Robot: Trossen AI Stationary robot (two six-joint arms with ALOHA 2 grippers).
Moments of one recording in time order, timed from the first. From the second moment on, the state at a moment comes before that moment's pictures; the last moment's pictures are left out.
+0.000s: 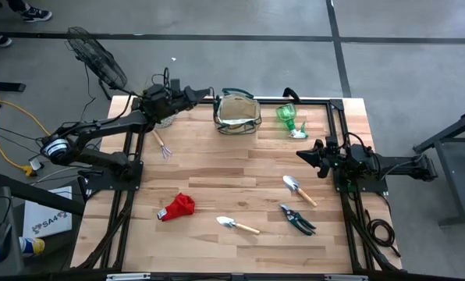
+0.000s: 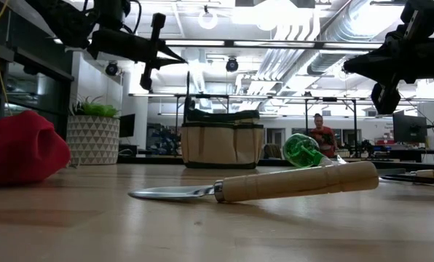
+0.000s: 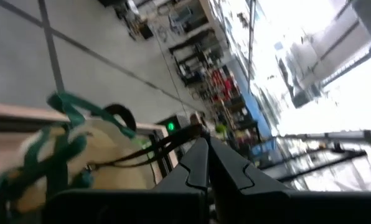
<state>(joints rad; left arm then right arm) 0.64 1.24 0.69 0.58 0.12 -1.11 -0.01 0.03 0.01 0.06 0.18 0.70</state>
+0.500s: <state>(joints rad) 0.62 1.24 0.69 0.46 0.09 -0.96 -0.01 0.03 0.01 0.06 0.18 0.70</state>
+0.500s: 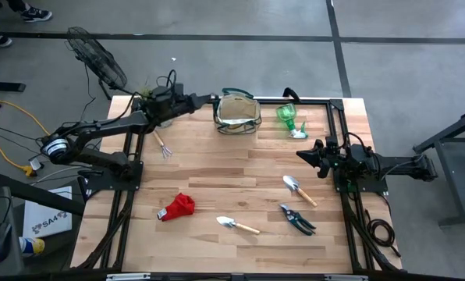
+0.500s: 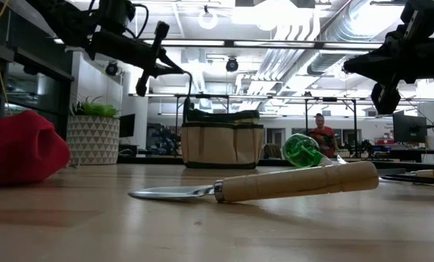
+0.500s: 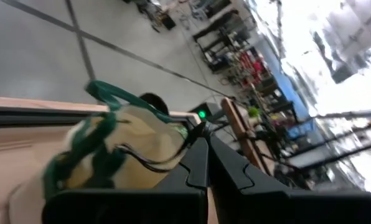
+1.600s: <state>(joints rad) 0.67 1.23 0.69 0.45 0.21 -0.71 -0.01 0.03 0.01 0.06 0.18 0.70</state>
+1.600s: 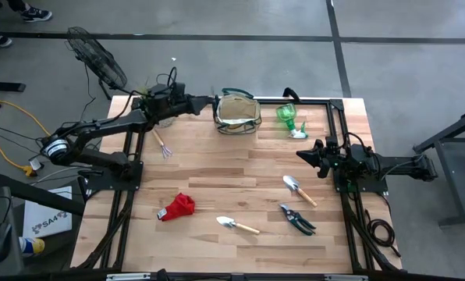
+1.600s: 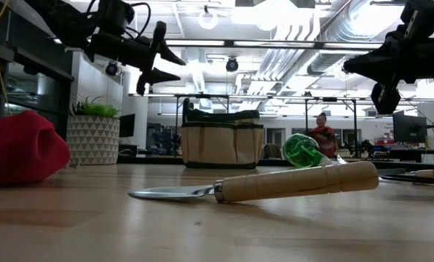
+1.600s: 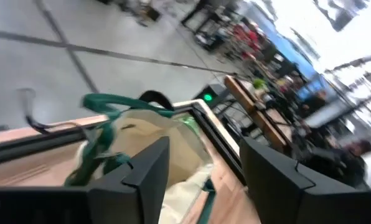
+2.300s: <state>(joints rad) 0.67 1.14 0.50 0.52 0.68 -0.28 -0.01 0.03 0.01 0.06 0.18 0.70</state>
